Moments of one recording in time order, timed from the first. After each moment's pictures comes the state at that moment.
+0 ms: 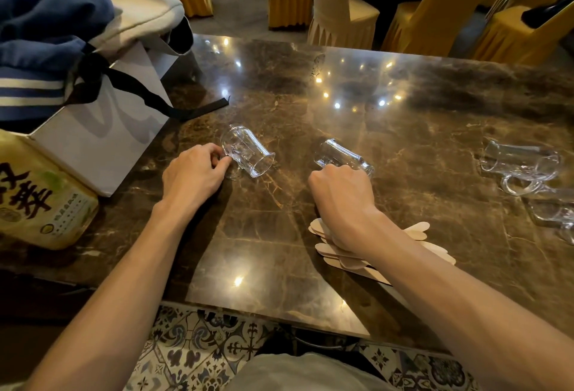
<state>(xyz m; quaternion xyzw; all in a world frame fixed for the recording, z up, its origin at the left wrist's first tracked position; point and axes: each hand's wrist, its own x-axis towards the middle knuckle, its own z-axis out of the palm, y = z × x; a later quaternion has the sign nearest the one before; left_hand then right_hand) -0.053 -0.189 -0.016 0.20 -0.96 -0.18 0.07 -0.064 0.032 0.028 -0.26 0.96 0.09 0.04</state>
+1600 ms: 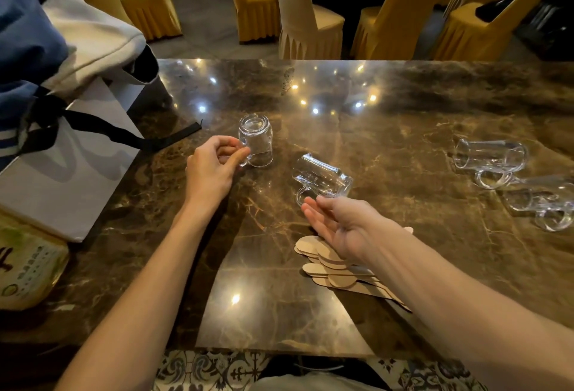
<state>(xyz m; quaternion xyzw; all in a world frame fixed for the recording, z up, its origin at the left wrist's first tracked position) -0.104 -0.146 -0.008 0.12 -0.86 -0.46 0.18 -0.071 0.057 0.021 0.37 0.45 -0.76 0.29</state>
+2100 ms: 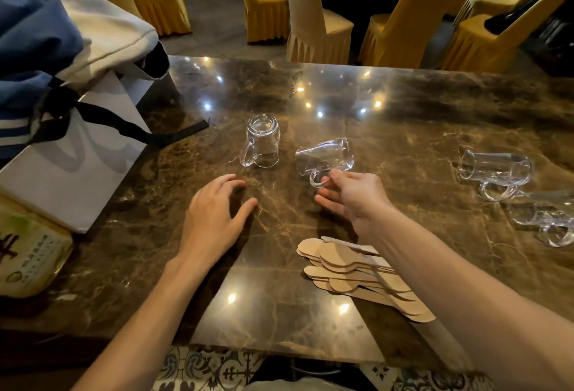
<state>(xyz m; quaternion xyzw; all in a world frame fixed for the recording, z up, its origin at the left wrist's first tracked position) -0.044 -0.145 -0.037 0.06 -0.96 -0.23 0.12 -0.098 0.061 0.021 0.25 0.63 -0.72 0.17</state>
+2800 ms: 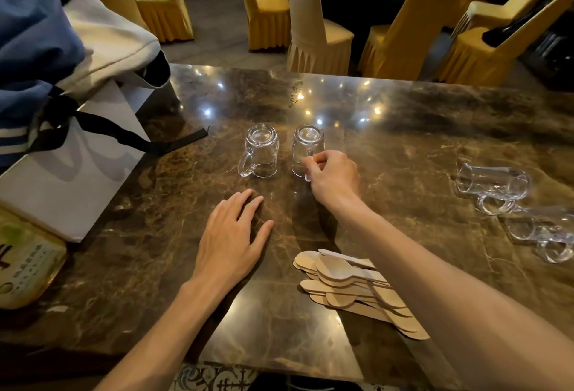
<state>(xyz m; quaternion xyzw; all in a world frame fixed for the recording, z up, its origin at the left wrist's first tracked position) -0.033 -0.118 -0.048 0.01 -0.98 -0.16 0.10 -0.136 0.030 0.017 0.06 0.91 -0.40 0.01</state>
